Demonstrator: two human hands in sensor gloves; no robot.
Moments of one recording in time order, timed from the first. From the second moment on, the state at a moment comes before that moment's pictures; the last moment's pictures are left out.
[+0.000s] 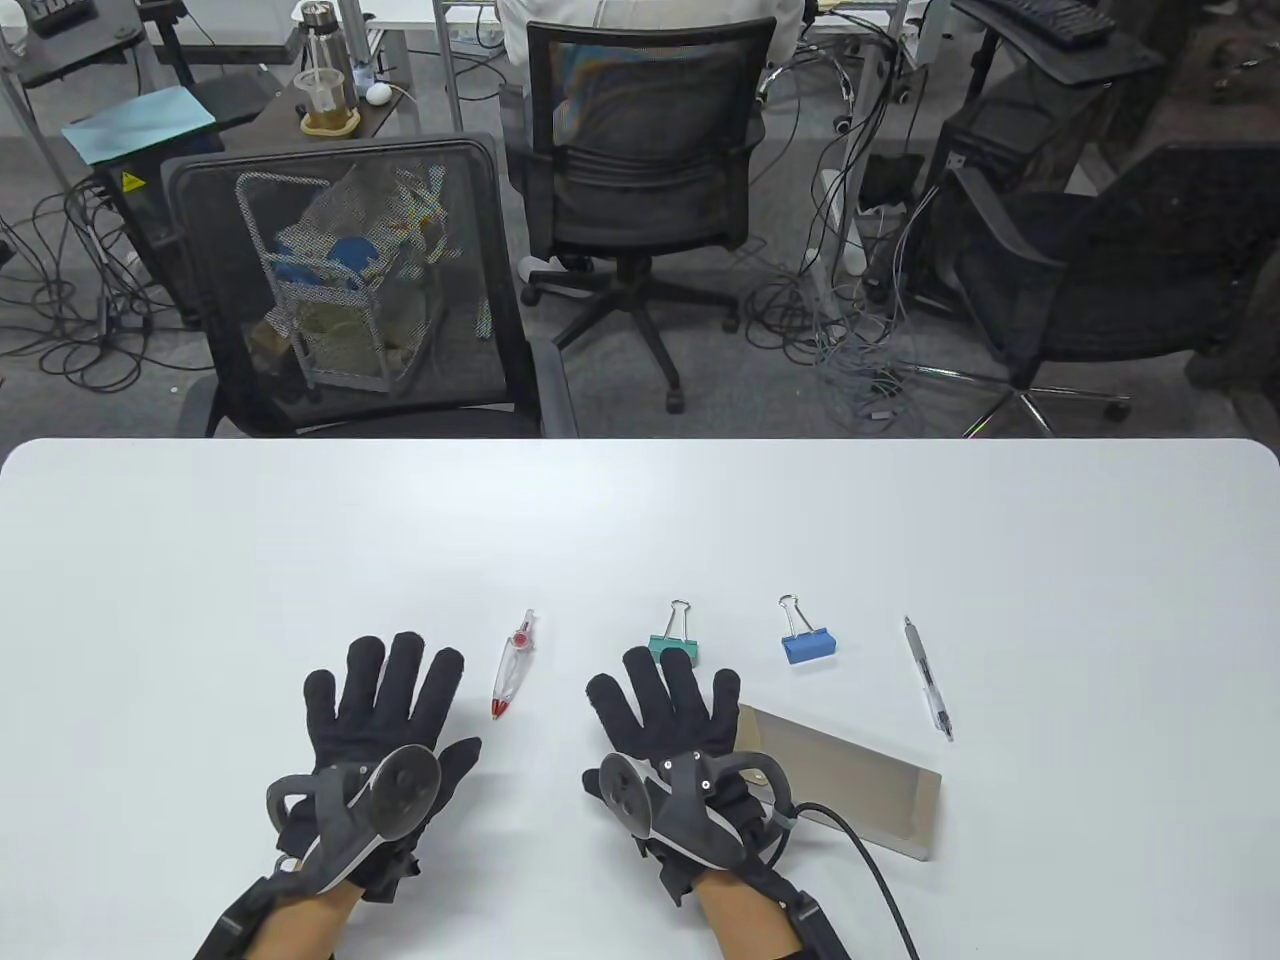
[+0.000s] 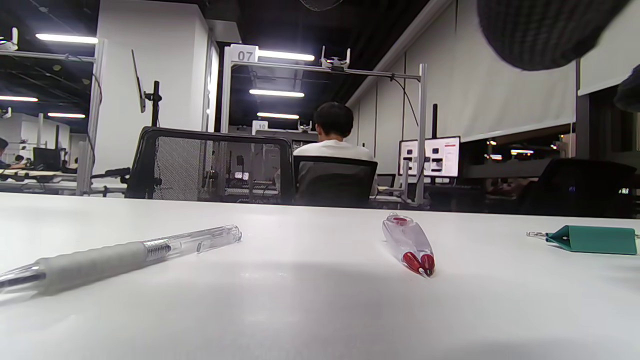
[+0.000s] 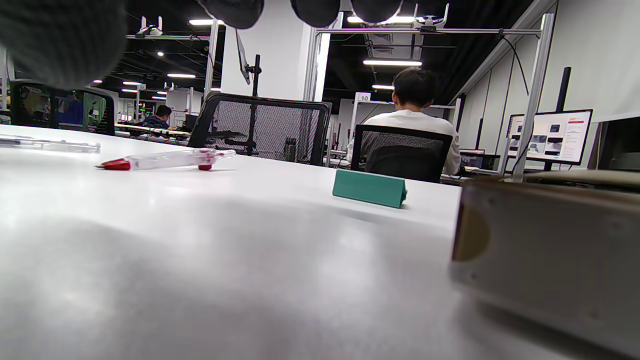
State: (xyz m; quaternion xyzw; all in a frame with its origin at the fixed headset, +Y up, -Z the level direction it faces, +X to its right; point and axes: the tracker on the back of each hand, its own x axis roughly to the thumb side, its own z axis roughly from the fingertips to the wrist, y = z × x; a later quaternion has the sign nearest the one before) left_hand -0.242 -0.730 -0.281 0.14 -0.01 0.03 0.99; right_hand 0.018 -0.748 -0.294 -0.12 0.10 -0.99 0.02
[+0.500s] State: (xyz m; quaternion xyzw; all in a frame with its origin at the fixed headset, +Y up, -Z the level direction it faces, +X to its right) left_hand -0.245 -0.731 -0.282 0.12 -0.01 0.04 0.99; right_hand 0.094 -0.703 -0.300 -0.06 0.05 -1.00 -0.01
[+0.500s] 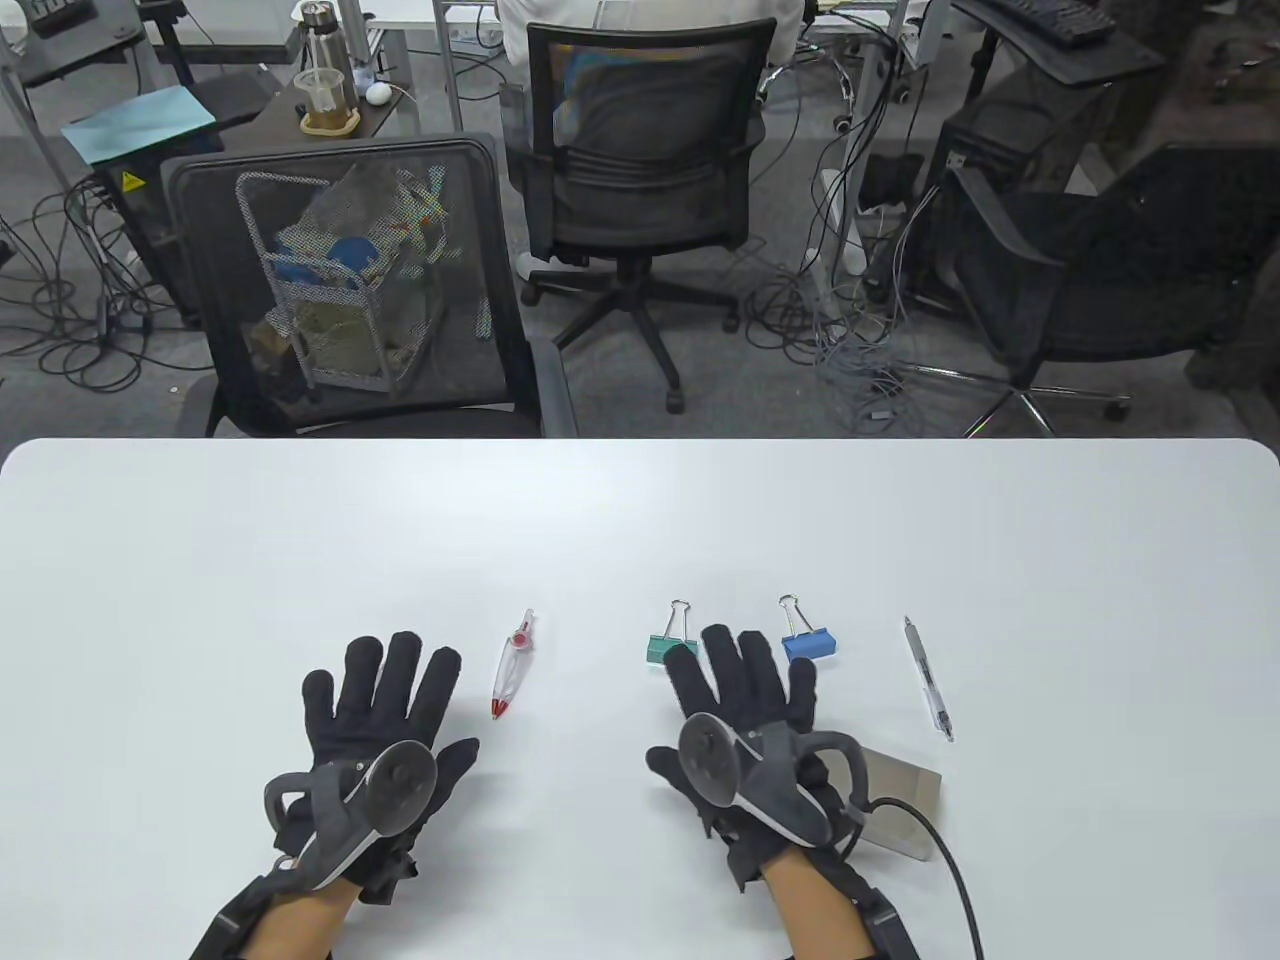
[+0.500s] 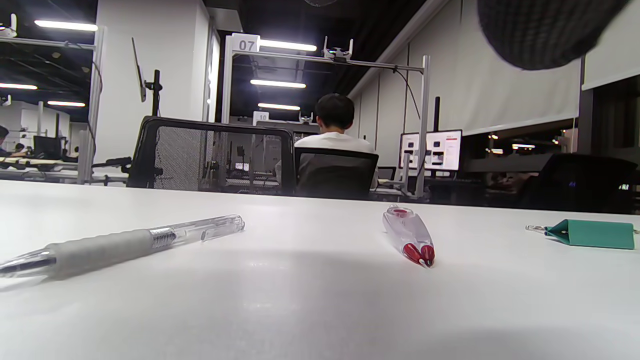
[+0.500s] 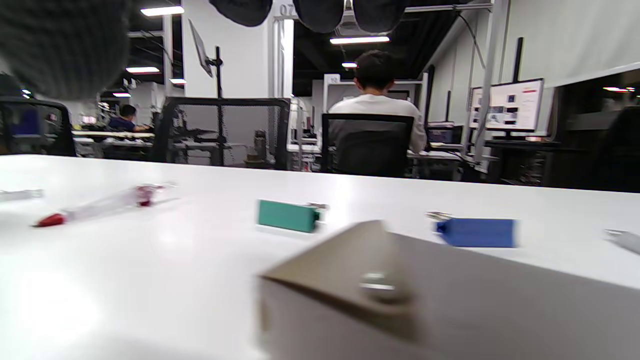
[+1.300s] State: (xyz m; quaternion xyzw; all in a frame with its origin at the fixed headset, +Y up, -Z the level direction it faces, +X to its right) left_hand -0.248 -0.732 -0.285 0.10 -0.01 0.04 0.99; right_hand 0.191 -0.760 -0.301 0.00 -0.11 -0.99 0.02
